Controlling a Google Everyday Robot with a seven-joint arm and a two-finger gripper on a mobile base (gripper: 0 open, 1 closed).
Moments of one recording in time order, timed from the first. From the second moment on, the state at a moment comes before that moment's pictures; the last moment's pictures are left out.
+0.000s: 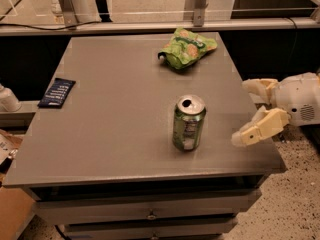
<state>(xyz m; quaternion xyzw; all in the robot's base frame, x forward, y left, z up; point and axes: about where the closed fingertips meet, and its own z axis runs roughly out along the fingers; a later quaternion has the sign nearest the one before) 0.462 -0.174 0.887 -0.46 0.74 0.30 0.39</state>
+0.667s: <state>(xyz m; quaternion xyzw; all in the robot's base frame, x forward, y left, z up) 0.462 -0.166 0.895 -0.46 0.73 0.31 0.40</state>
